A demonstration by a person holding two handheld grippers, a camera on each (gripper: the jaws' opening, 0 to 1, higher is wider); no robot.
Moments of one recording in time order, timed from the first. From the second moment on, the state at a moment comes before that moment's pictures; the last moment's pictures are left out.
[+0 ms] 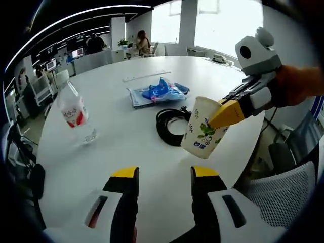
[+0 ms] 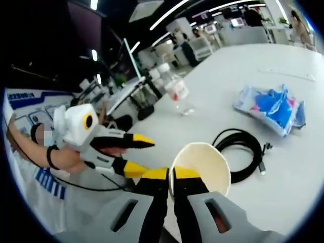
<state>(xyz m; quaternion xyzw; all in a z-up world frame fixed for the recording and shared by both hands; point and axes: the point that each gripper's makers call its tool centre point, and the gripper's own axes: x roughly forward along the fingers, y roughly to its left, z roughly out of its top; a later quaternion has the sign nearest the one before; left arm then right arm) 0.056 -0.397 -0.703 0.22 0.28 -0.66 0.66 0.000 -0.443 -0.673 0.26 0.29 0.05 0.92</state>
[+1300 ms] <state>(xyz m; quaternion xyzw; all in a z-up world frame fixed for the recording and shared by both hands) 0.106 -0.357 -0.708 0.15 0.32 -0.59 0.72 0.135 -0.480 -0.695 0.14 0.35 0.09 0.92</state>
